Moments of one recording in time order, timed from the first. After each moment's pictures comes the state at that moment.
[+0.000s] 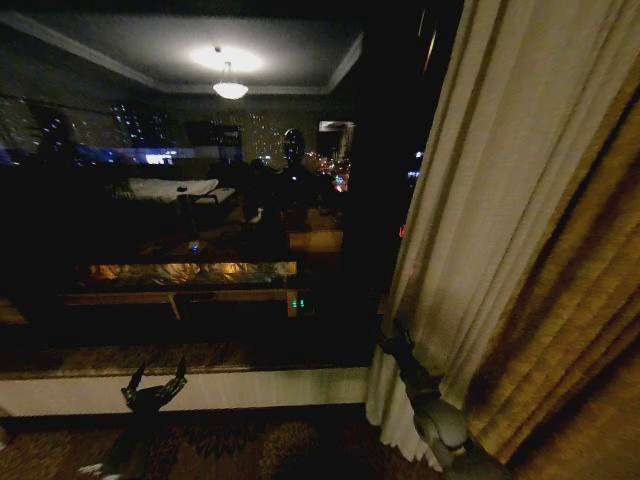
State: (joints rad) left arm 1.63 -1.41 -0.89 -1.96 -0.43 -0.22 0.15; right arm -1.28 1.13 0.37 1.85 0.35 0.12 0.18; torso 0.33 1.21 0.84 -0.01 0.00
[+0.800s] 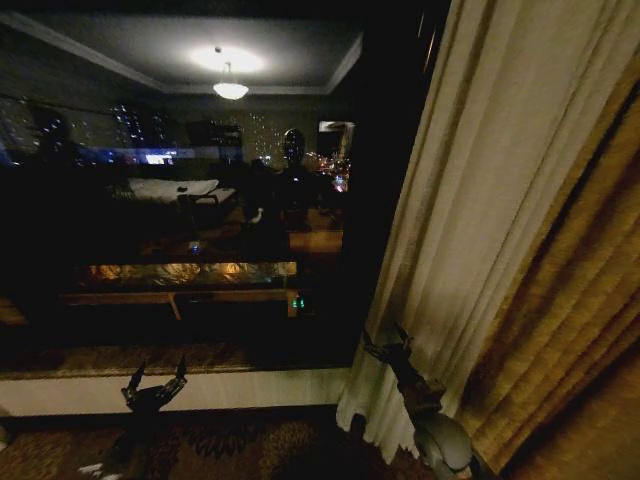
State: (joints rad) left arm 1.63 -1.41 -0.89 -1.96 -0.43 -0.22 0.15; right arm -1.34 1.13 0.37 1.92 0.35 0.13 0.11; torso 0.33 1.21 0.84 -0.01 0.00
